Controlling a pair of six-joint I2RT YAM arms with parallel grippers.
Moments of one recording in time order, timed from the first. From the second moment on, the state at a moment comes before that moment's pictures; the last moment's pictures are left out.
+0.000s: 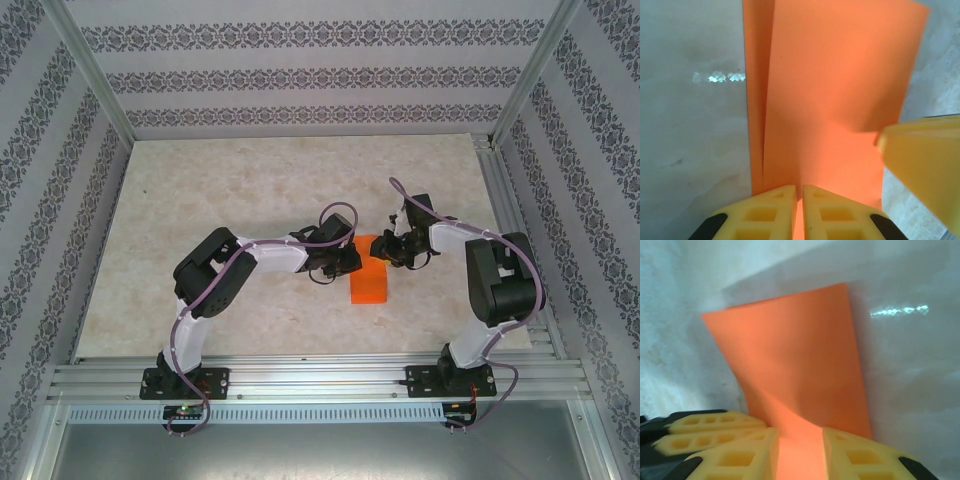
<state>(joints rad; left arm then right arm) -0.83 2.08 1.28 -0.11 0.27 -1.05 0.17 1.73 0.89 -0.40 -0.55 0.43</state>
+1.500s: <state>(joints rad) -0.84 2.08 1.29 -0.12 0.27 -1.03 0.12 1.84 1.09 -0.40 -0.60 0.45</state>
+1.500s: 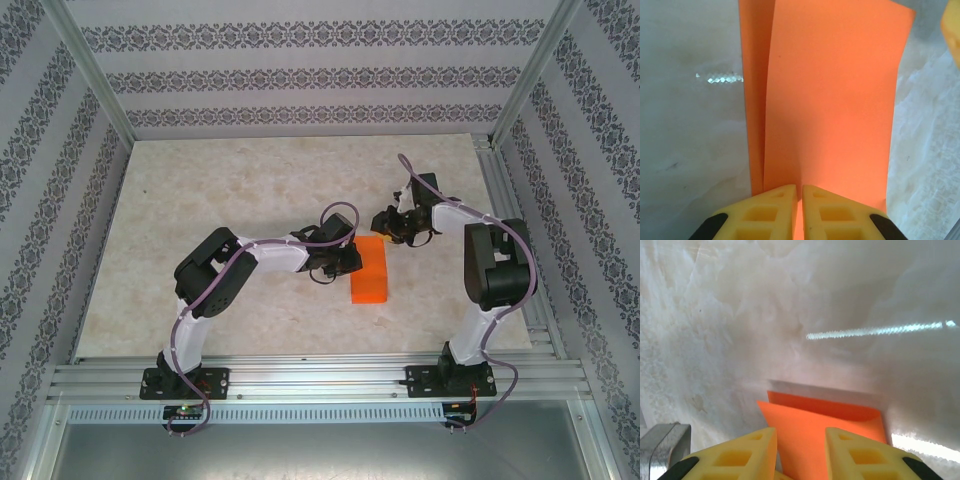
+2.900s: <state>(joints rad) -0.84 2.09 1.30 -0.14 0.26 -1.03 0.13 1.51 0.71 -0.37 -0.59 0.54</state>
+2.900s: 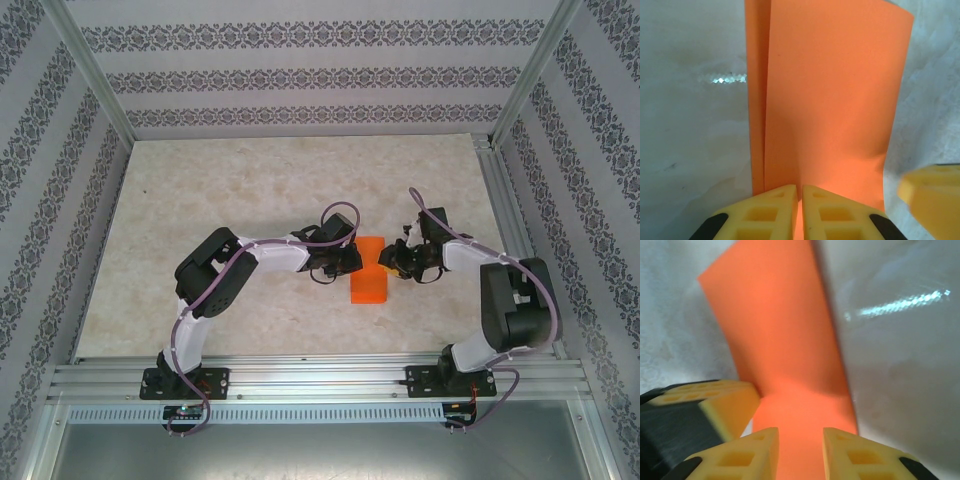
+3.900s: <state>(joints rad) -0.84 2.09 1.30 -0.13 0.26 -1.03 0.21 1.32 0.50 -0.38 -0.59 0.61</state>
